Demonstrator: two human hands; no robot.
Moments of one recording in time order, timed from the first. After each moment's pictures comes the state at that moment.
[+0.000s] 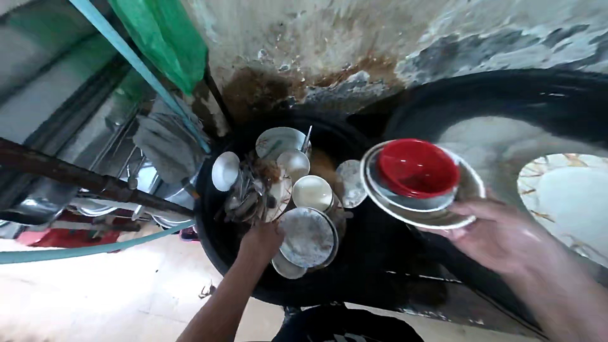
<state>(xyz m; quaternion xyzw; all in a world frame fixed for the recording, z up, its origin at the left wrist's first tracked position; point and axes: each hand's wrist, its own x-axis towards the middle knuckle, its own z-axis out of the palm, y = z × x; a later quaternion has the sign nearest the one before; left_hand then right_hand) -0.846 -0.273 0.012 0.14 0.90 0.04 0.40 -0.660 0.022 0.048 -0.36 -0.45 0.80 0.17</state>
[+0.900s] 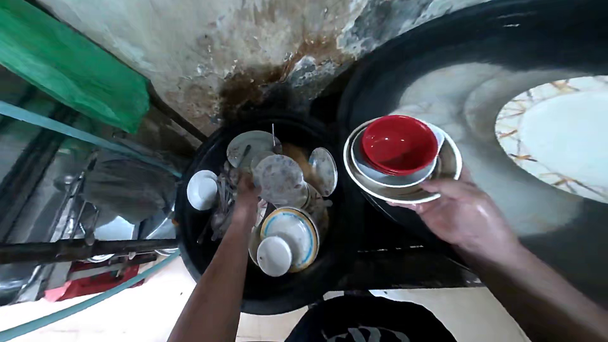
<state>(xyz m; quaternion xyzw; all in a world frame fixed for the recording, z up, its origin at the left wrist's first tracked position) -0.904 -0.198 -0.028 0.05 0.82 0.53 0.24 -0.640 0.034 0.001 -0.33 -0.40 0.80 0.31</state>
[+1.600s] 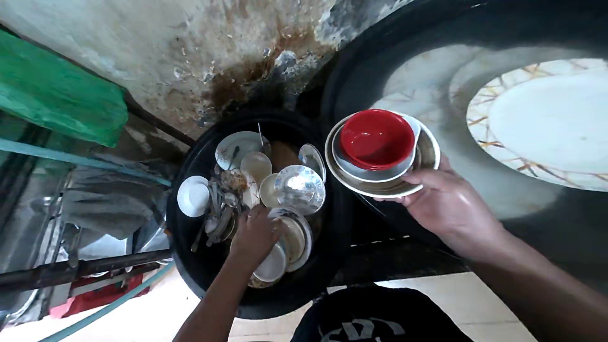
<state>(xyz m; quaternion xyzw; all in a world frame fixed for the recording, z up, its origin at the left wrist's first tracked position) -0.849 -0.221 -0.010 0.46 0.84 -0.11 0.26 -0.640 0.035 -0.001 -0.31 -0.38 0.81 0.30</state>
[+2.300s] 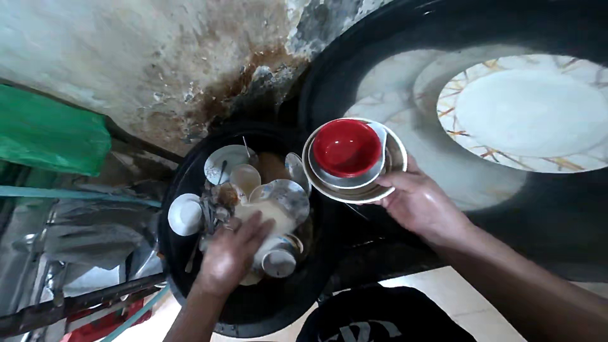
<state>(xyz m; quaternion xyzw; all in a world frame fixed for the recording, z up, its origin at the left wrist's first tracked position) -0.851 -0.227 0.049 0.66 0.73 0.06 -0.13 -0.641 0.035 0.008 -0.33 -0.37 0.82 0.28</state>
